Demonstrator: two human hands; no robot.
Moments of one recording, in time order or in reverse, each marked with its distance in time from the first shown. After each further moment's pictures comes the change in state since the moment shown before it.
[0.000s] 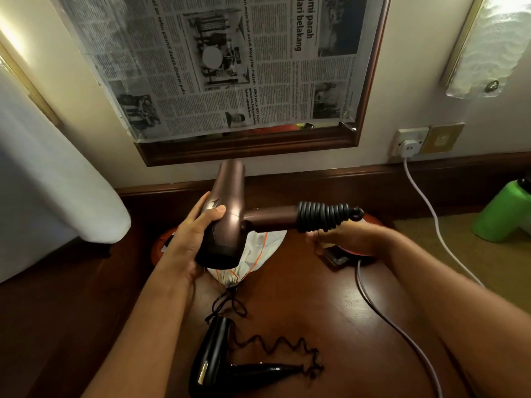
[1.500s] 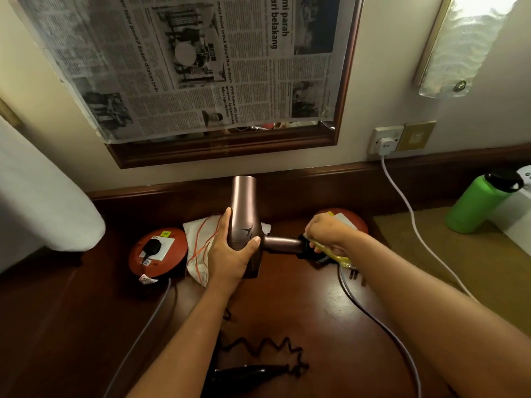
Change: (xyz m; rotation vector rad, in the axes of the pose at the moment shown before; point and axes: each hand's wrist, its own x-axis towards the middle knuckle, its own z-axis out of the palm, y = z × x) left_hand 0.013 -0.090 0.068 0.555 0.238 0.337; right_hand 0.034 0.032 0.008 0.027 0.433 0.492
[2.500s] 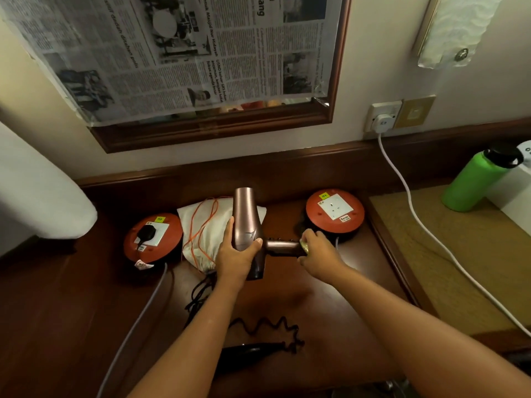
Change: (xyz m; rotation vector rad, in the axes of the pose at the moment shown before) left_hand -0.021 -0.031 0.036 -0.072 -0.077 -0.245; right_hand -0.014 0.079 0.053 -0.385 0.142 -0.237
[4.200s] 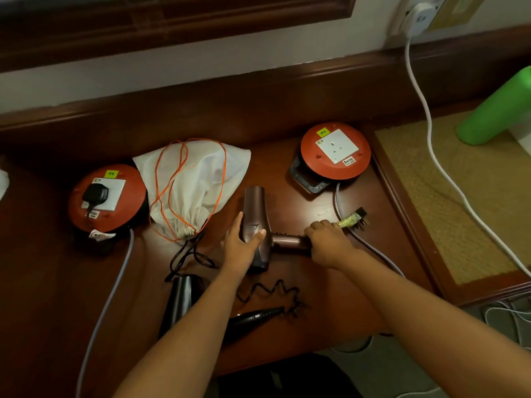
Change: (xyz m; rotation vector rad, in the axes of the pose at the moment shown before) left_hand 0.034 -0.146 0.057 0.071 -0.276 -0.290; right_hand 0.033 0.080 0.081 -0.551 -0.333 -0.080
